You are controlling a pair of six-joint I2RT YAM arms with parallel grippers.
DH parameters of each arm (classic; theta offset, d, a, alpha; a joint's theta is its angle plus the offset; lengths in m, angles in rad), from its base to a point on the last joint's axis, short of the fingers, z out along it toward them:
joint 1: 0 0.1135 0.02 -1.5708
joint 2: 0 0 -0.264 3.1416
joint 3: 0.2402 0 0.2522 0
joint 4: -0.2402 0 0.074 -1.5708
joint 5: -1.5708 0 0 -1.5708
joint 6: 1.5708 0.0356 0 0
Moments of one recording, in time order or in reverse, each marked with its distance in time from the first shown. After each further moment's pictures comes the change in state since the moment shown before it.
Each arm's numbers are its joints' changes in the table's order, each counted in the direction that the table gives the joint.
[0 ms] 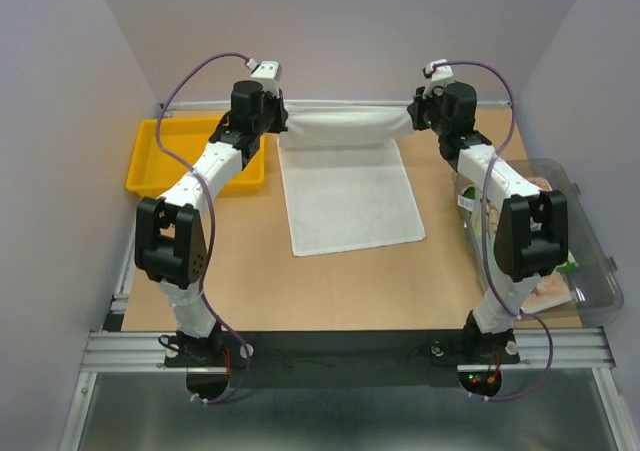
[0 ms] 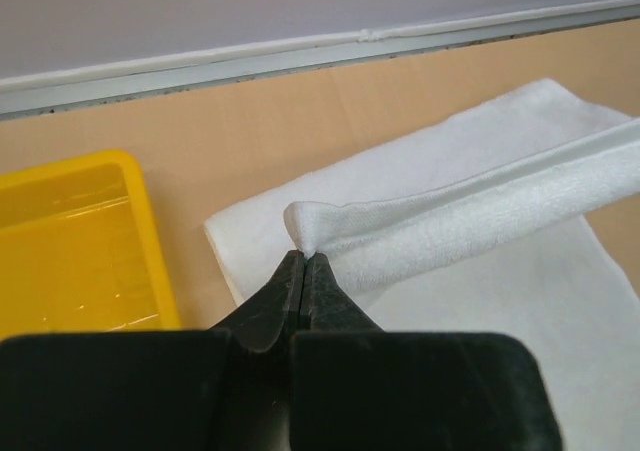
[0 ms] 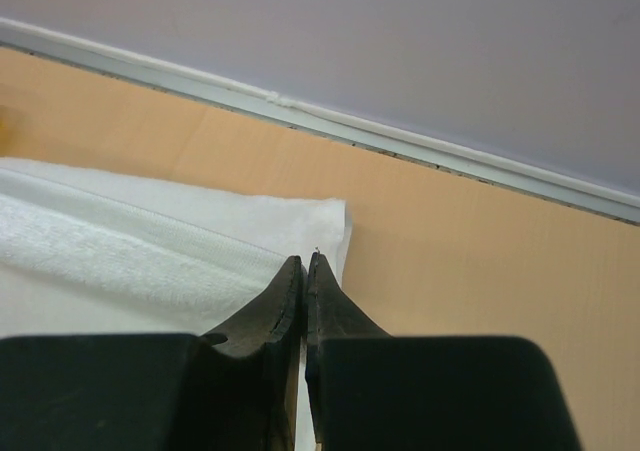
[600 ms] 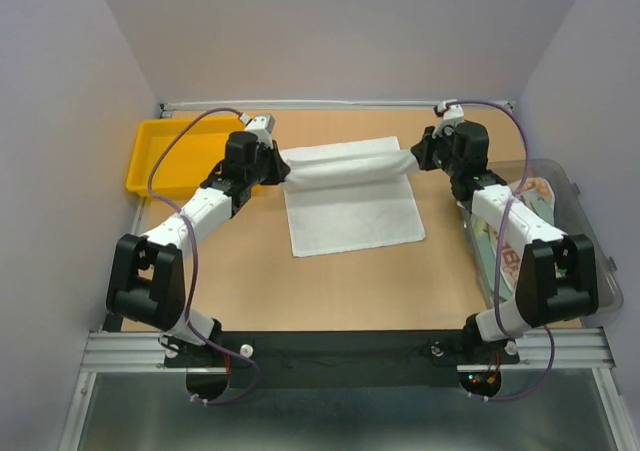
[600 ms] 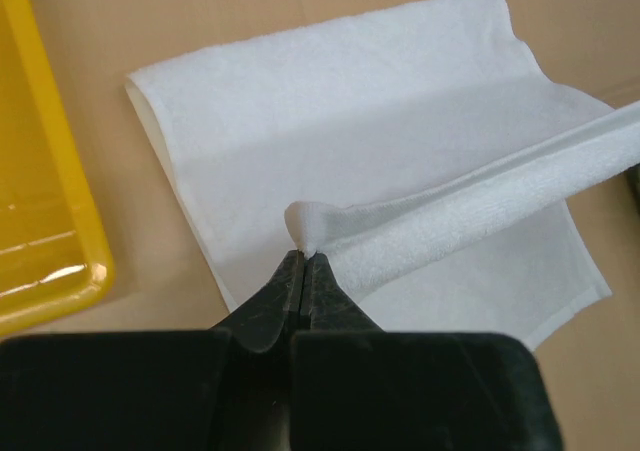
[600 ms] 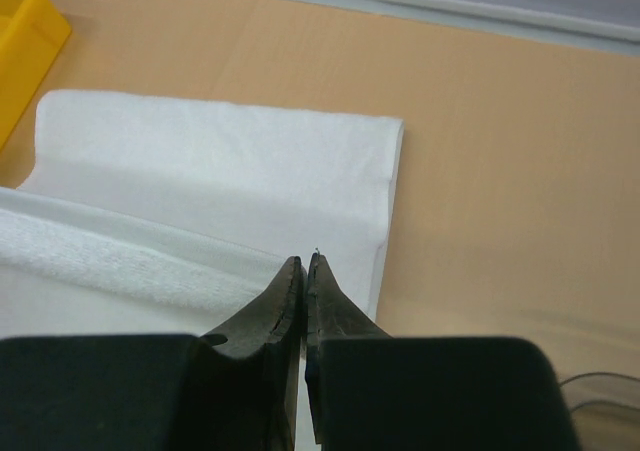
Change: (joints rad) left arm -0.026 -0.313 -0.459 0.048 -0.093 -0.168; right arm 0.001 -0.351 -0.420 -0.002 0.050 0.097
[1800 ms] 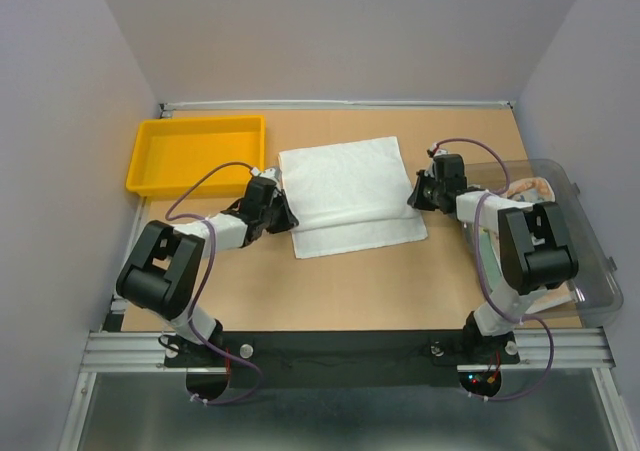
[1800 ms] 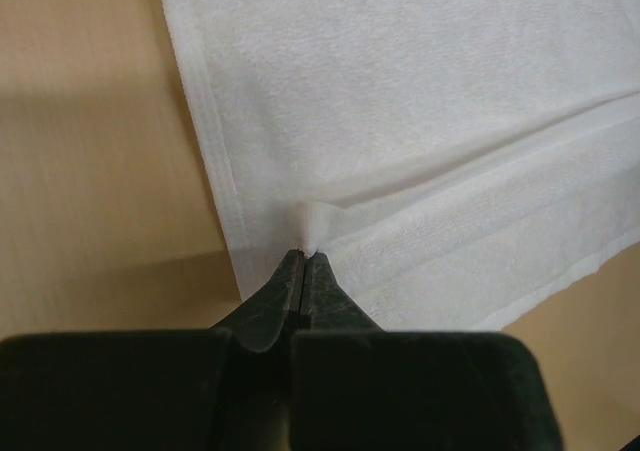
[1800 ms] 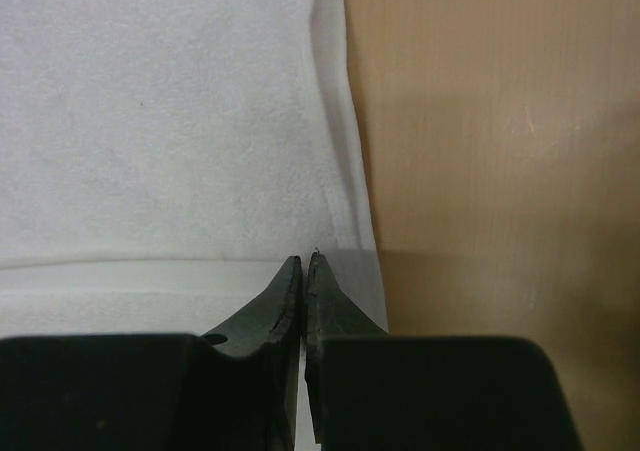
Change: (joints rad) left arm -0.100 0.057 -0.357 0.121 0.034 -0.269; right arm -0.001 0.195 -0.158 -0.113 -0.073 0.247
